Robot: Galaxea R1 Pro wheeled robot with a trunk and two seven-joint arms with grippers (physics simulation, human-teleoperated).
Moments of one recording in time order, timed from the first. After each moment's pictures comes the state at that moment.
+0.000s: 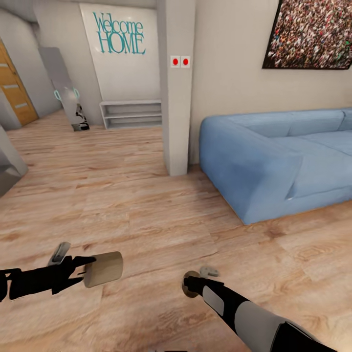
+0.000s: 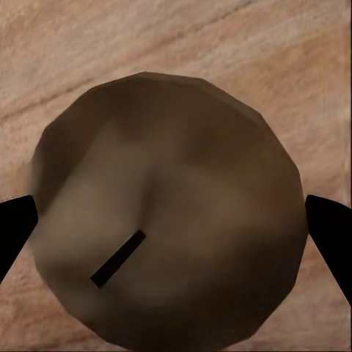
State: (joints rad) left arm -0.22 0.57 0.07 -1.51 1.87 0.99 0.47; right arm -0.76 0.13 0.85 -0.23 -1.06 0.12 -0.14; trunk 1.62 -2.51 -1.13
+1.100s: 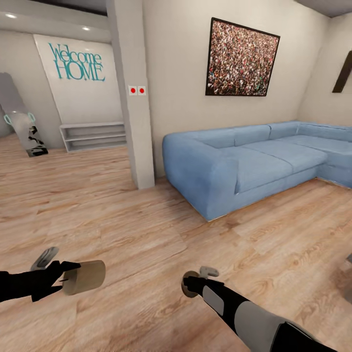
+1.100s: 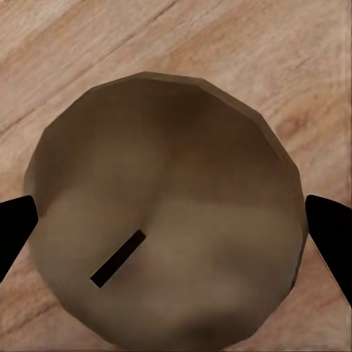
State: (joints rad) left arm -0.22 0.55 0.16 -1.48 1.84 0.99 0.69; right arm -0.76 0.13 0.85 -0.23 -1.07 0.12 -0.13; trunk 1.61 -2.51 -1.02
